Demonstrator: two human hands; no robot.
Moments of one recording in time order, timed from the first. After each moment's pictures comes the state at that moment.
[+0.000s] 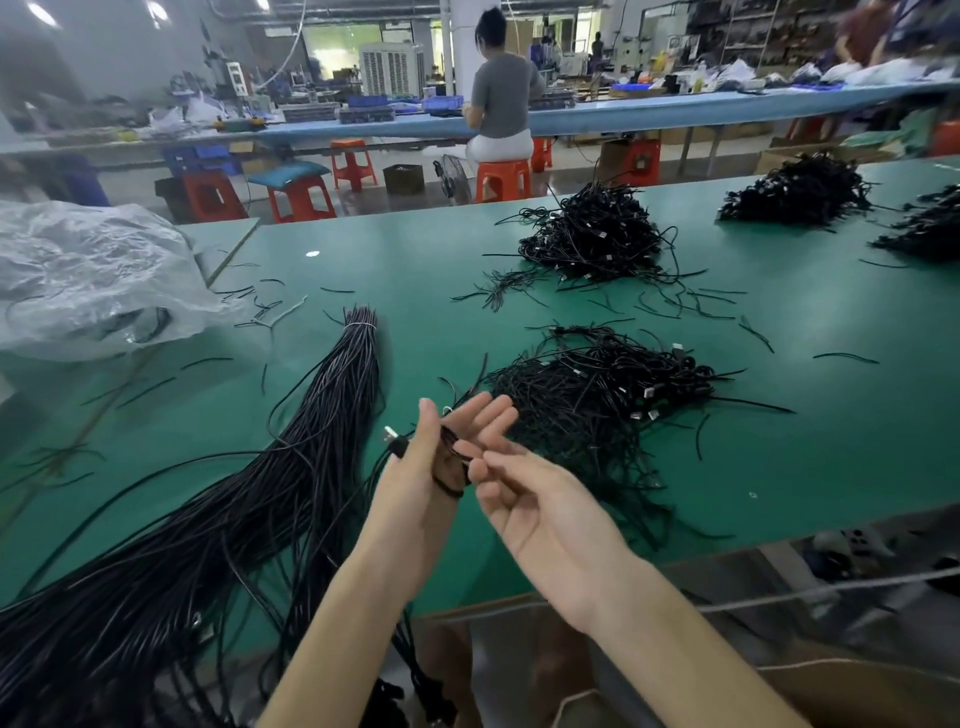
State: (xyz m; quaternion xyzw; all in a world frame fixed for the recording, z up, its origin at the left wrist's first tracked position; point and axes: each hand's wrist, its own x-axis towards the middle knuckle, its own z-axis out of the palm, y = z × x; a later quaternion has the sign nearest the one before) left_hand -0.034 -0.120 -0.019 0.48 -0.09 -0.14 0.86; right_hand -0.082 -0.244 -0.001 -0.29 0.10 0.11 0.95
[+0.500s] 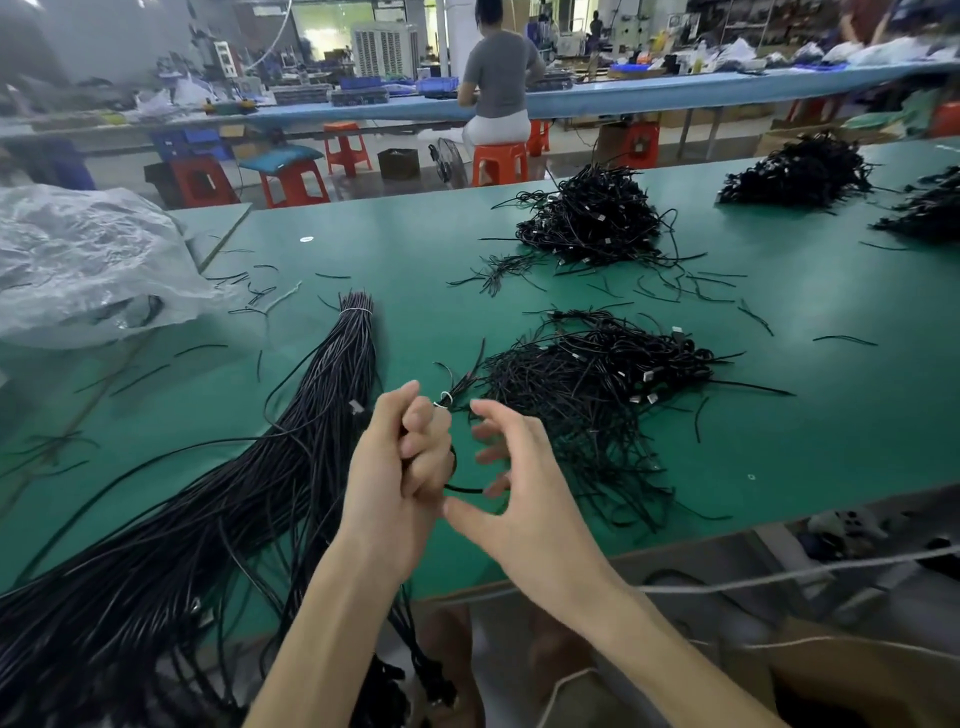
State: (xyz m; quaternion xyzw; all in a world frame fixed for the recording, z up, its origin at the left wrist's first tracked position) left_hand -0.044 -0.107 0.004 0.41 -0.04 -0.13 0.90; right_hand -0.101 -0.237 -0.011 -0.82 -0.06 -0.08 0.56
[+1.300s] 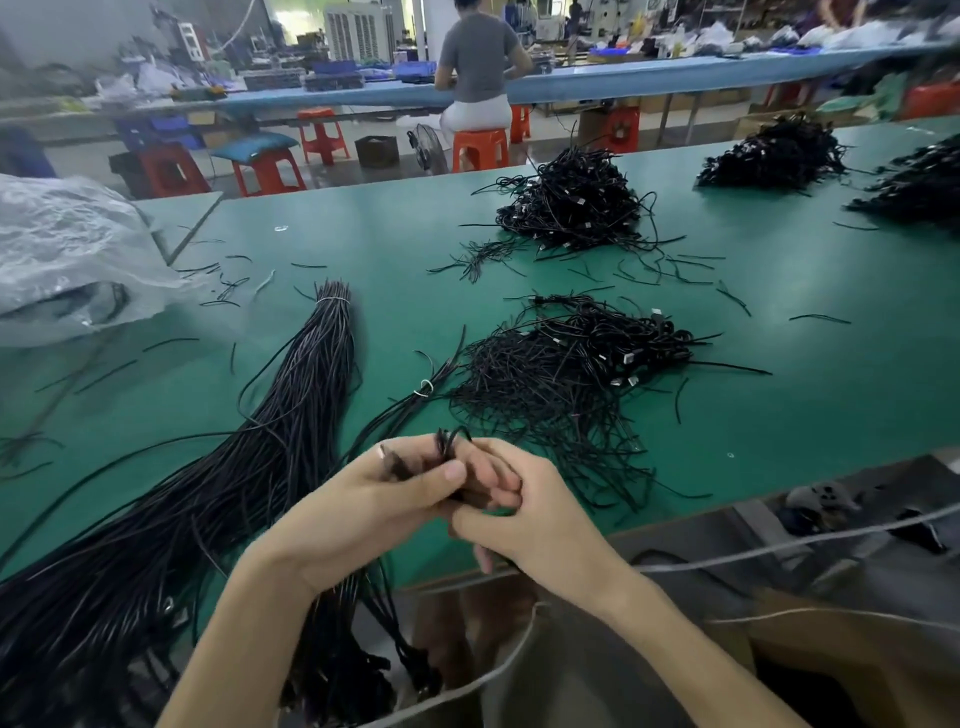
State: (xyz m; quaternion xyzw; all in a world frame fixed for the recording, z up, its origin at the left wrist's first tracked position) left_hand -0.051 -0.084 0.000 0.56 -0.30 -0.32 0.71; right_hand -0.104 -0.260 -0.026 -0.74 -0.11 0.01 0.67
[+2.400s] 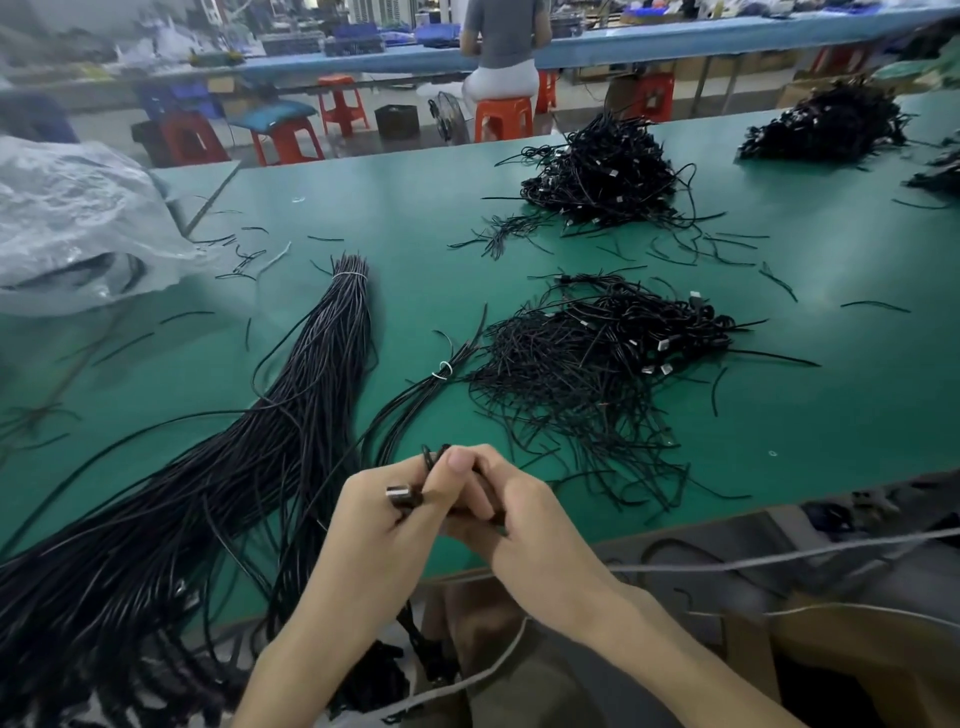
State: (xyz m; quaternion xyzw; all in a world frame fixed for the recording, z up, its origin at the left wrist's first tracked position) left_hand -0.093 -0.091 -0.008 0.78 -0.15 0.03 0.61; right_hand -0.100 -0.240 -0.042 -0.76 -0.16 0.01 0.63
